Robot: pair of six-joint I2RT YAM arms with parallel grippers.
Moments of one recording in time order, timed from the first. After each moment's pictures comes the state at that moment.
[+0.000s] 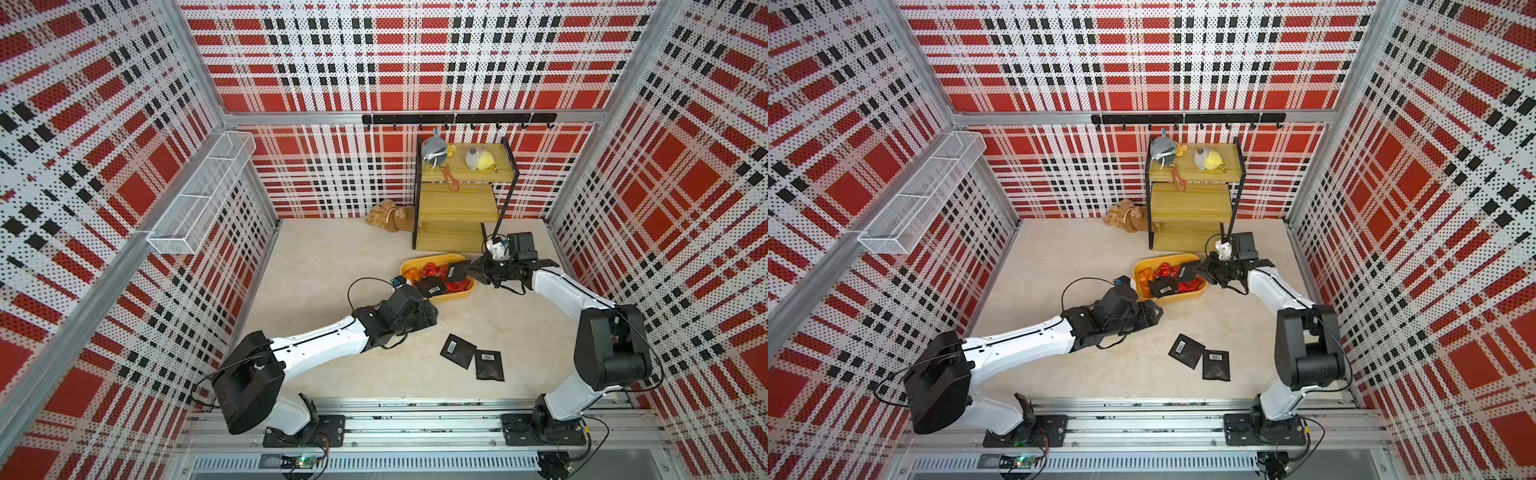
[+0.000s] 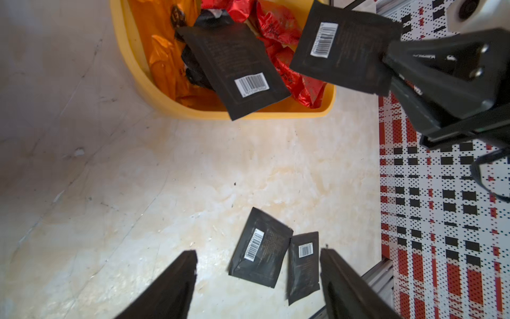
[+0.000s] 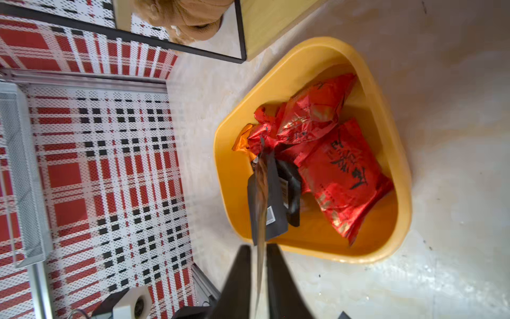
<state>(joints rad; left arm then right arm) -0.90 1.46 0.90 -0.18 -0.05 -1.06 0.13 1.68 1.16 -0.33 -0.66 0.72</state>
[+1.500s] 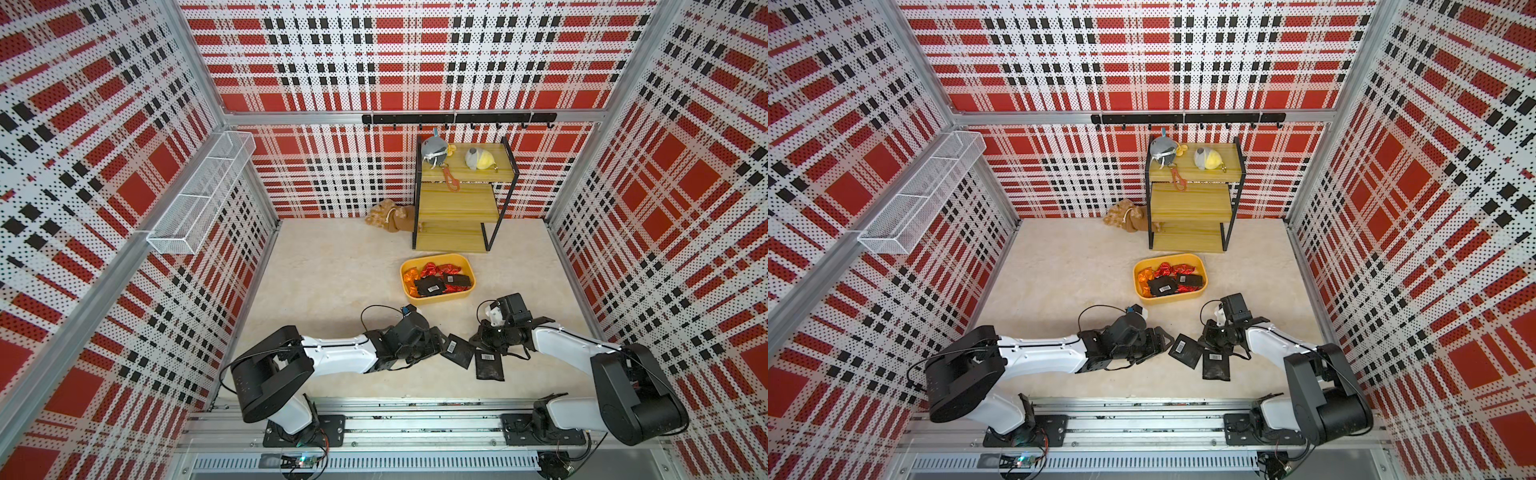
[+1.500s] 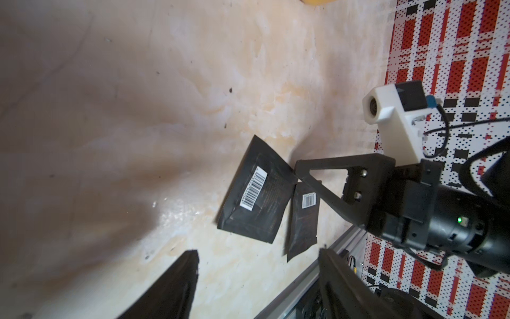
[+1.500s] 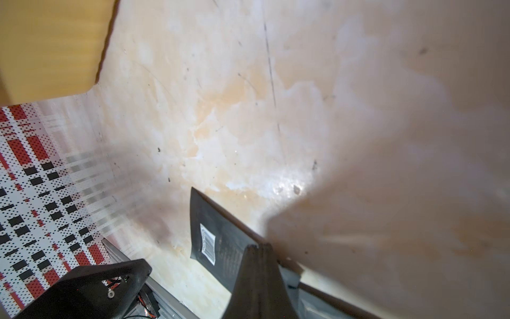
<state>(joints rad) -1.02 1.57 0.71 0.14 0.10 -1.25 0.27 1.37 0.51 -0.30 -0.47 0.69</state>
